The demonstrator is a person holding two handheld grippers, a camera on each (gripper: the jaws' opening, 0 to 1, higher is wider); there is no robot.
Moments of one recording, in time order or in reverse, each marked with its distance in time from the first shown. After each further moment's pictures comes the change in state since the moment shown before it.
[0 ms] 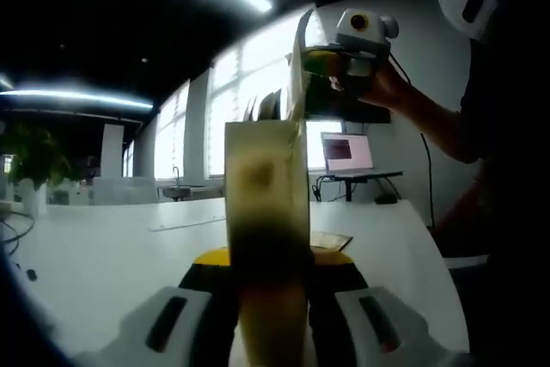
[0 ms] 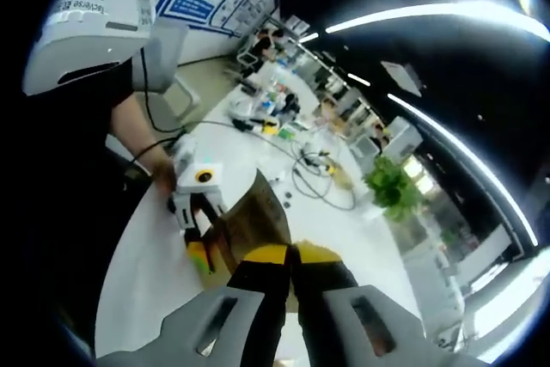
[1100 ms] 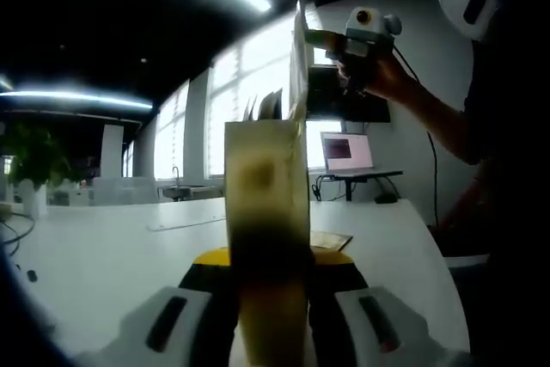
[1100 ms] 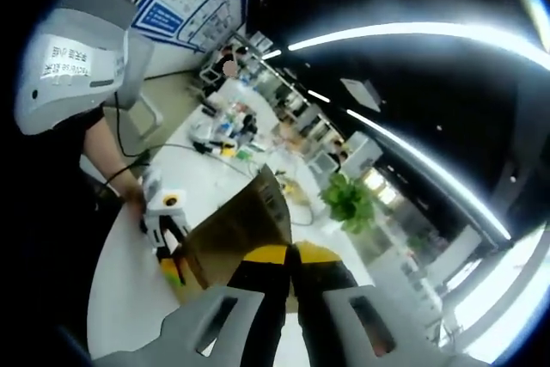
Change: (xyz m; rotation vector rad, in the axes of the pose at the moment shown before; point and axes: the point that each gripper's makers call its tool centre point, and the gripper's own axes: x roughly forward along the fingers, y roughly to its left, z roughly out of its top) left arm 0.000 -0.001 0.001 0.004 0.001 0.000; right arm -0.046 -0.041 0.023 0.025 -0.085 -0.216
